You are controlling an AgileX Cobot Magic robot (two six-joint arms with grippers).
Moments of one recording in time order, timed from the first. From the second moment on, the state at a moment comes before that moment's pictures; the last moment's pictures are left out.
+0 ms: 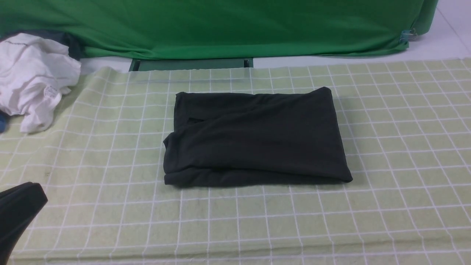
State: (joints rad) right arm 0.40 0.00 -0.56 0.09 0.13 -0.19; left arm -0.25 0.22 -0.46 -0.21 0.57 -0.05
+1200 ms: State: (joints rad) right arm 0.40 0.00 -0.56 0.09 0.13 -0.20; left arm 0.02 0.00 0.00 -0.05 0.20 0.16
